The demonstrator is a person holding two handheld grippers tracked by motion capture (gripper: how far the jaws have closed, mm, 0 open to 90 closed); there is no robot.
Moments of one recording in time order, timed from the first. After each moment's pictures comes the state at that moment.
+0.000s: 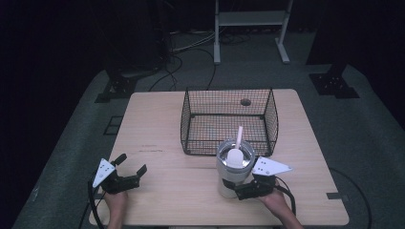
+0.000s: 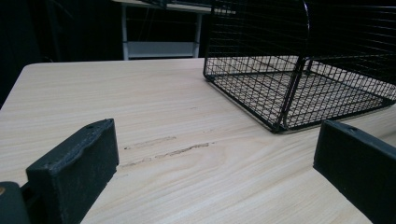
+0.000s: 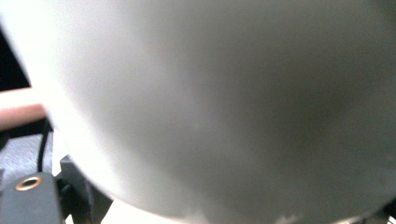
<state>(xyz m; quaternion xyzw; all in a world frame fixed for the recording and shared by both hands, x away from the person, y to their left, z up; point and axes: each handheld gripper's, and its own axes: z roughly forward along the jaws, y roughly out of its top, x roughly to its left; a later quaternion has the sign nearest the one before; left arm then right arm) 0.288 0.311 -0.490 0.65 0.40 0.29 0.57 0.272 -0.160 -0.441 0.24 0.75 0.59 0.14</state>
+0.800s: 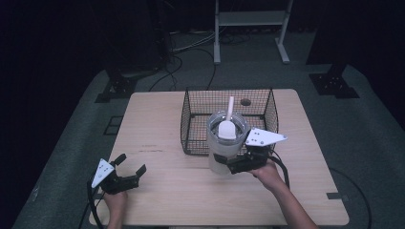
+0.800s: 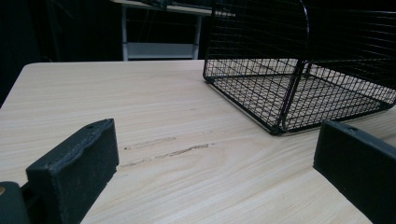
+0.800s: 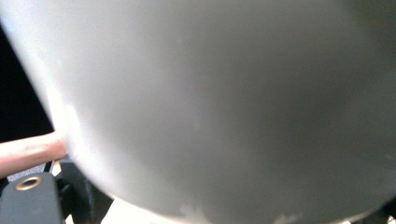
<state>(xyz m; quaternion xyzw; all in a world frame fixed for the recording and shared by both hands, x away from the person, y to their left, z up) 0.288 0.312 -0.490 0.65 0.41 0.29 0.58 0.318 -0.140 -0.375 0.20 0.75 0.61 0.14</state>
